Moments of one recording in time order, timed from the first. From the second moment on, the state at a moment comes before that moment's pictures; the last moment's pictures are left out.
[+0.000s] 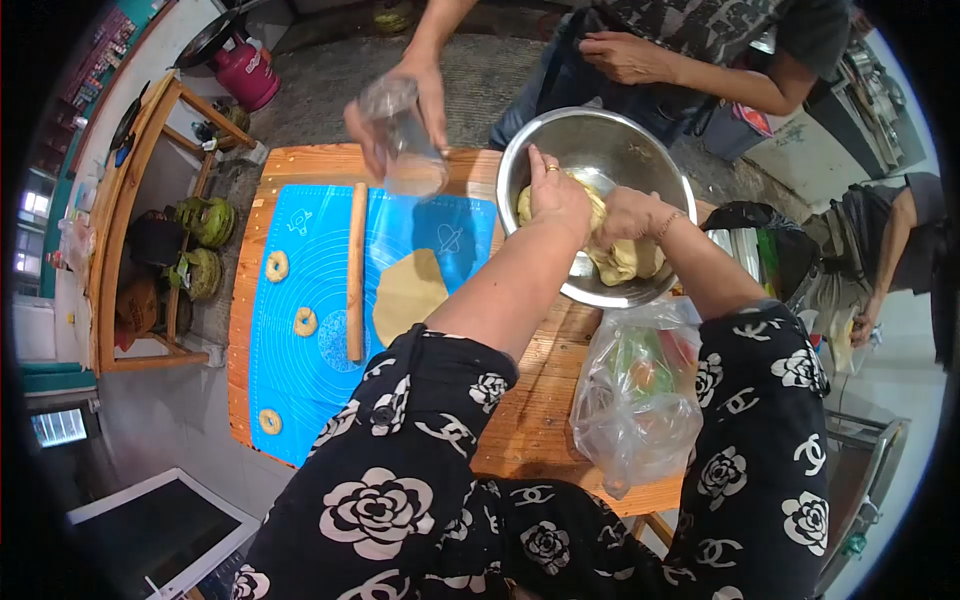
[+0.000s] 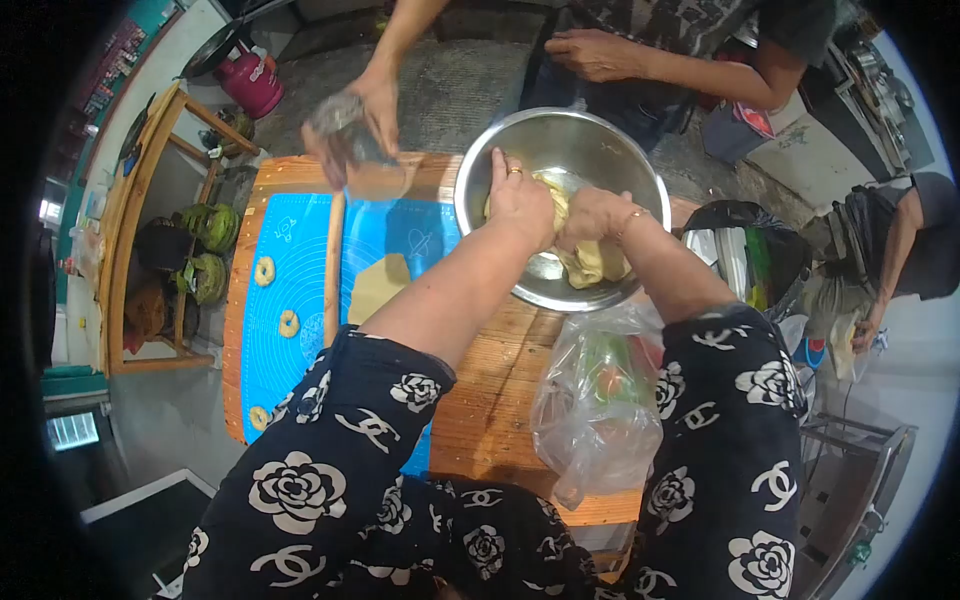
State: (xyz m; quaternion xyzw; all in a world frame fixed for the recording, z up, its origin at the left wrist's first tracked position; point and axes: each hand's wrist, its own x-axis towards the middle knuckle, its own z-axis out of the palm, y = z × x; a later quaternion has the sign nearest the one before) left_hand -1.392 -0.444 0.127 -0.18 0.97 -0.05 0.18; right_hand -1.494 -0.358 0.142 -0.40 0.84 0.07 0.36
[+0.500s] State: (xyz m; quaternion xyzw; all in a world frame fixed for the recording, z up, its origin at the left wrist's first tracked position) left_hand -1.388 -0.444 0.131 -0.16 0.97 -0.03 0.17; right_hand -1.486 -0.315 0.164 -0.41 0.81 -0.17 0.38
